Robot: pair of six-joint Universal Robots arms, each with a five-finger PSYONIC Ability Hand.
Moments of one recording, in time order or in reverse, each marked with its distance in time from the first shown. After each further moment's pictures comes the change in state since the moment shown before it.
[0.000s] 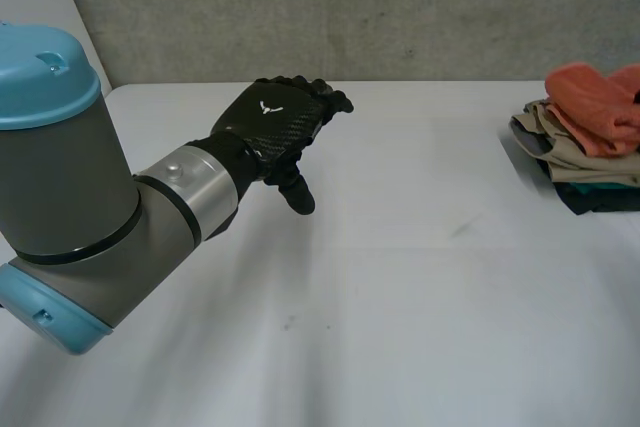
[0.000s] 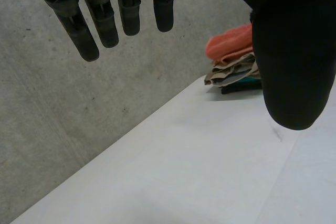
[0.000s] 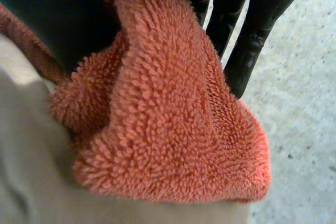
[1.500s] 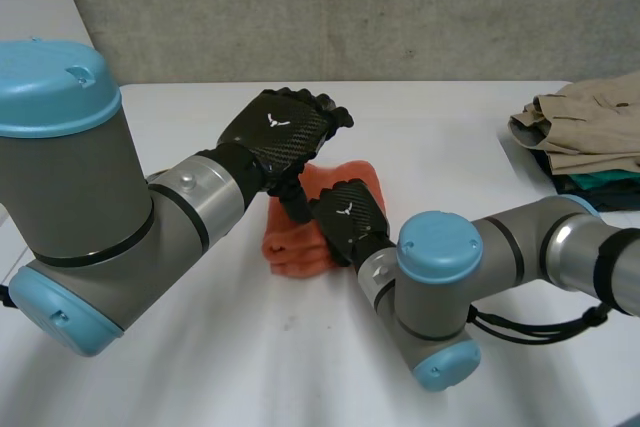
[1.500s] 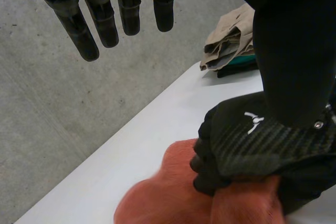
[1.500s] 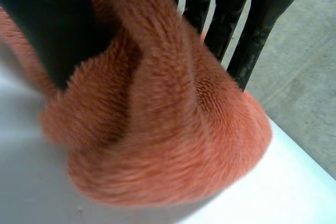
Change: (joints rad) left arm -0.006 -0.032 0.001 -0.003 -0.004 0.087; right arm 1.180 -0.148 0.347 0.404 1.077 -0.419; left_hand 0.000 0.000 0.000 0.000 0.000; right_hand -0.046 -0.144 -0.153 -0.194 -0.209
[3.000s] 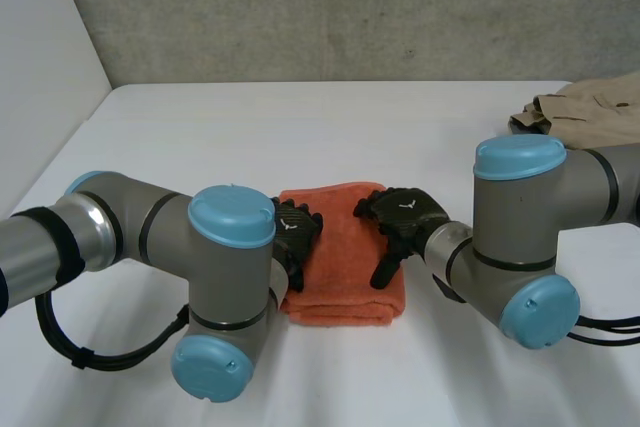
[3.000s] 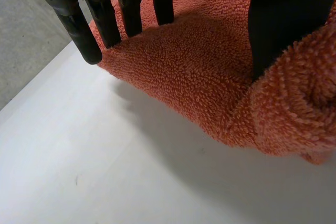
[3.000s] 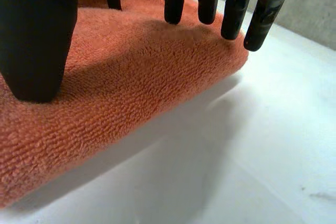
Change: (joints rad) left arm -0.122 -0.424 0.048 0.097 -0.409 0.110; right arm -0.190 -0.146 -0.022 0.492 -0.130 0.211; left_hand 0.034 0.069 0.074 0.077 0.079; right_hand -0.630 -0.791 -0.789 -0.761 -0.647
